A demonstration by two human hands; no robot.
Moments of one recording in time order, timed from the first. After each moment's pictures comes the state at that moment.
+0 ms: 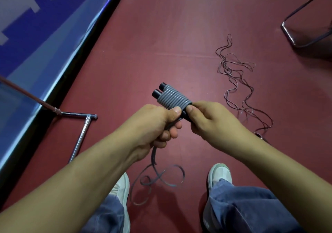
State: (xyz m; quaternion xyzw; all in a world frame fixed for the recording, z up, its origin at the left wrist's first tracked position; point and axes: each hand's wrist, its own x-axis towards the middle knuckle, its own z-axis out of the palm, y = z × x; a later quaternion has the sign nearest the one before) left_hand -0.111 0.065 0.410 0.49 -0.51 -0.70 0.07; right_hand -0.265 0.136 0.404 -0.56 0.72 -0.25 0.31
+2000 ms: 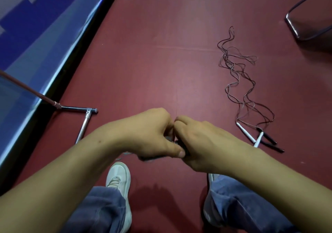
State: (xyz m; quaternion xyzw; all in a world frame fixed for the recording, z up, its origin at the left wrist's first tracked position) left_hand -0.092 0.057 0.410 0.31 -0.85 -0.39 -0.16; right_hand -0.240 0.158 0.381 -0.77 0.61 -0.03 0.18
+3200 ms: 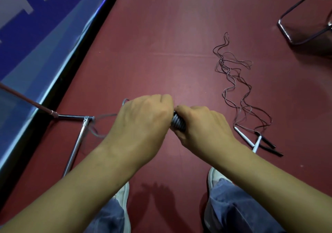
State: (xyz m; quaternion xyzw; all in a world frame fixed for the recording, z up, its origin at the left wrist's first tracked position) left_hand -0.101 0.068 0.421 0.32 -0.94 0.02 0.14; right_hand -0.244 0.135 0.379 -0.66 0.74 -0.12 0.05
